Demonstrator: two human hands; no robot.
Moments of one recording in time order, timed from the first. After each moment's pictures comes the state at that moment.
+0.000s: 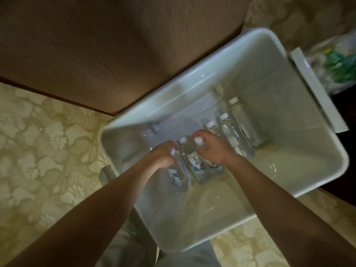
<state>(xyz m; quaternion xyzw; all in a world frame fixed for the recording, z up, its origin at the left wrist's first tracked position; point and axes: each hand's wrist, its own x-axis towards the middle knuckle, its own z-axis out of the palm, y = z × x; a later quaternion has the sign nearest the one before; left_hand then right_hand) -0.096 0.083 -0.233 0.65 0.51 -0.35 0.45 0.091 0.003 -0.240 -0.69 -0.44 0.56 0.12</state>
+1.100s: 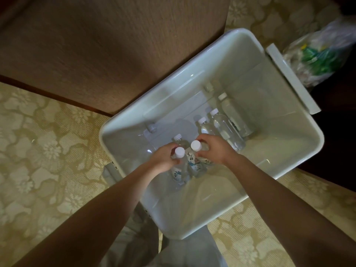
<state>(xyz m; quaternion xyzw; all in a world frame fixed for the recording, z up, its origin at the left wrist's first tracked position) -0.112 0.054 -0.229 0.63 0.50 -0.21 0.56 0.093 -0.030 -0.217 -0.72 -0.43 0.53 0.09</state>
